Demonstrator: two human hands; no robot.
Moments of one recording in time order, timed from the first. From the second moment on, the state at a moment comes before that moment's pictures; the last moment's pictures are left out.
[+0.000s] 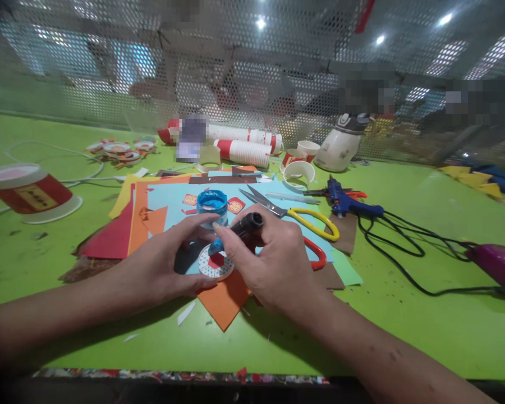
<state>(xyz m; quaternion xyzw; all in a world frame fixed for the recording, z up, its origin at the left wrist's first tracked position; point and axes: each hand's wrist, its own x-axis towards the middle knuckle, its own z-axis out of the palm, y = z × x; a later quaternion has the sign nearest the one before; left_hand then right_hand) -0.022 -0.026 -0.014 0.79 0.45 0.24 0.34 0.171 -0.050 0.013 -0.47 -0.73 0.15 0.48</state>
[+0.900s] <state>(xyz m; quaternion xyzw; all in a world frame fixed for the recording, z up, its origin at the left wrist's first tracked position) -0.022 -0.027 -0.013 0.79 0.45 0.24 0.33 0.172 -0.052 0.015 -0.51 -0.70 0.14 0.48</state>
